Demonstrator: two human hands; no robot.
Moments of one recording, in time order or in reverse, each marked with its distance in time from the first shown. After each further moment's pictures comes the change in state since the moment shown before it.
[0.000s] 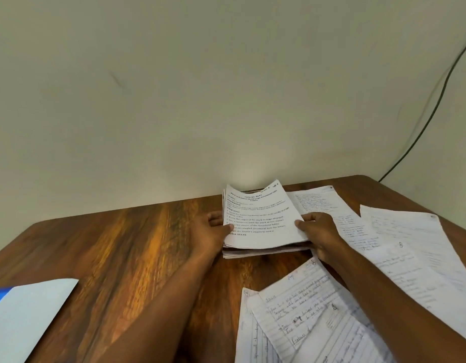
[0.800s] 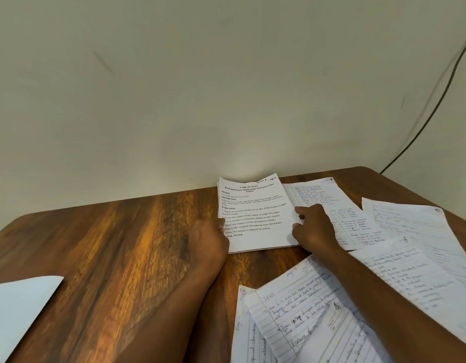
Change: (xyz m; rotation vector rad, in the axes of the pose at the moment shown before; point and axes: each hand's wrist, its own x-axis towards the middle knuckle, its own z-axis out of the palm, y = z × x) left_hand 0.002 -0.040 0.017 0.696 0.124 0.237; right_hand 0.001 0.016 0.011 -0.540 0.086 -0.285
